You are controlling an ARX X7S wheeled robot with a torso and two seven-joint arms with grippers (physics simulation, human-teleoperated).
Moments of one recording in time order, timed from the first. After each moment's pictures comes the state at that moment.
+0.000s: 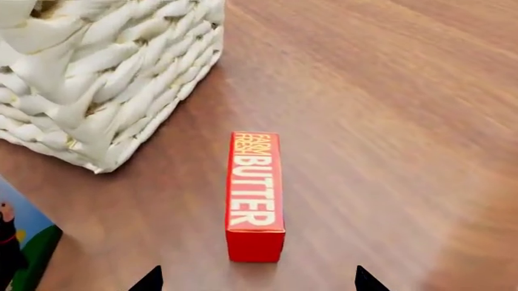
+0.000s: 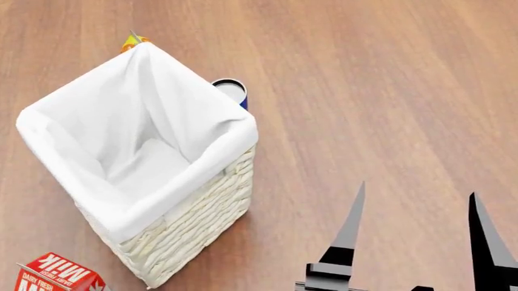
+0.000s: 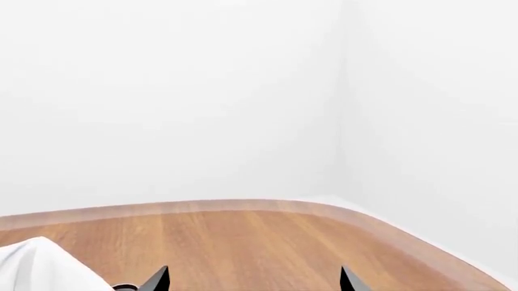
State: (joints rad) left arm 0.07 -0.26 0.58 0.08 -0.22 -0.20 -0.22; right arm 0.03 0.38 -0.14 -0.87 0.25 0.42 0.49
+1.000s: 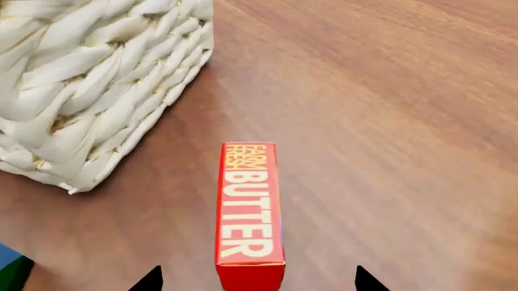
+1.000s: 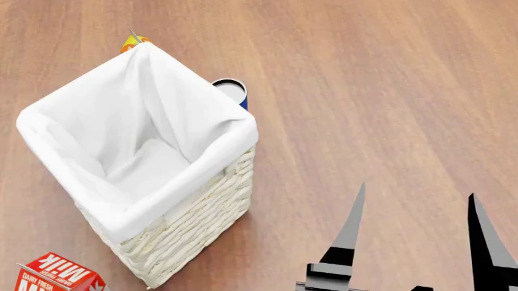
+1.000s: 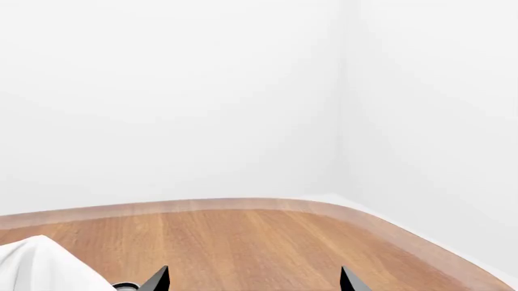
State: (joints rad) left arm -0.04 -0.22 0.61 -0.02 -0.22 -0.22 -0.20; right arm 0.03 0.39 -0.15 -0.86 0.26 0.40 0.51
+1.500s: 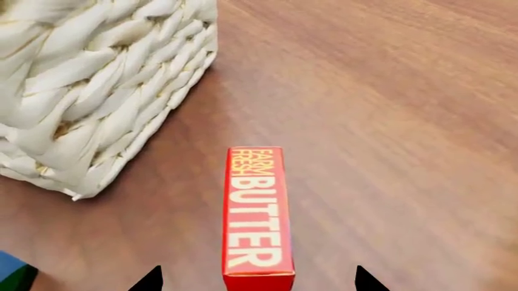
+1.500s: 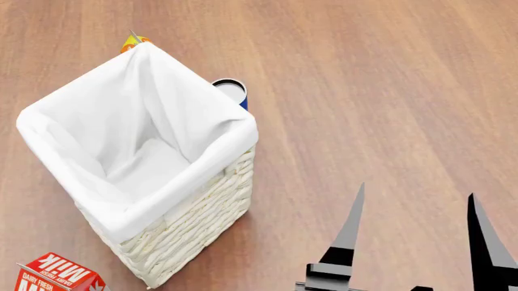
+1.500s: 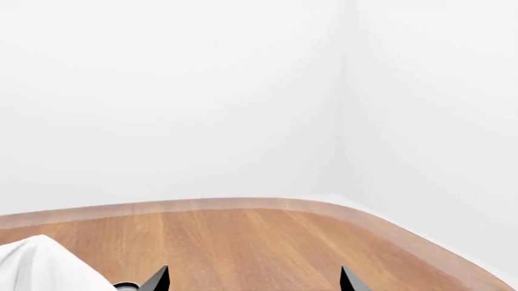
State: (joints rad) left arm -0.06 -0.22 0.62 -0.05 -0.22 -0.21 -0.21; right arm 0.03 0.40 -0.16 -0.86 0.27 0.40 0.52
